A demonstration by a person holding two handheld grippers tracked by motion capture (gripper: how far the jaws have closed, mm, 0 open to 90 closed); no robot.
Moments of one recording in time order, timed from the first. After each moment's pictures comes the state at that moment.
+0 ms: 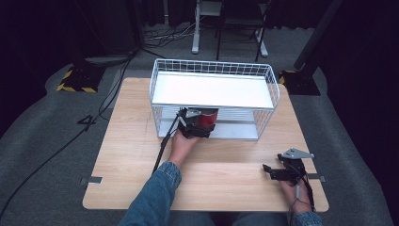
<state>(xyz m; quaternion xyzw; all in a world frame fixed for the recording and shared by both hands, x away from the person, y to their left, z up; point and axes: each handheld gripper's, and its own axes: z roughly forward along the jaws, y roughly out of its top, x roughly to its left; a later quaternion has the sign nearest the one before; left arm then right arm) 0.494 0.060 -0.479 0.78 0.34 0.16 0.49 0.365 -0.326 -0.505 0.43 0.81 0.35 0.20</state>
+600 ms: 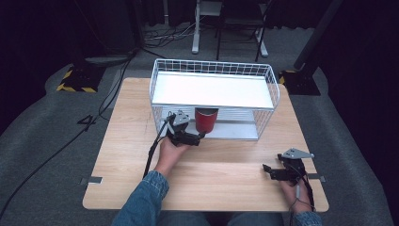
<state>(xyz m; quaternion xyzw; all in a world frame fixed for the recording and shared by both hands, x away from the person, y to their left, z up) 0.452 0.098 -0.463 0.78 0.33 0.17 0.50 0.365 -0.326 -0.505 0.43 0.81 0.35 0.20</state>
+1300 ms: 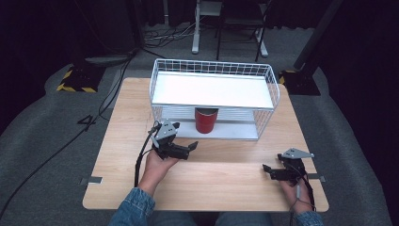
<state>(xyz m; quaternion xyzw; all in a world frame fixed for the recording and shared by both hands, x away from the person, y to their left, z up) 0.388 0.129 -0.431 0.78 0.30 0.17 0.53 0.365 -0.327 -0.505 0.43 0.81 0.35 0.19</state>
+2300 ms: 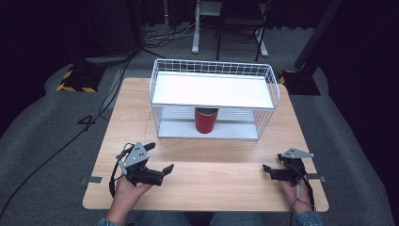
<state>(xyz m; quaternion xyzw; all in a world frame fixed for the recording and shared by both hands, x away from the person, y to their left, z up) 0.310 0.193 -0.437 0.79 0.31 0.17 0.50 0.365 -0.327 -0.505 0.43 0.81 0.35 0.19</state>
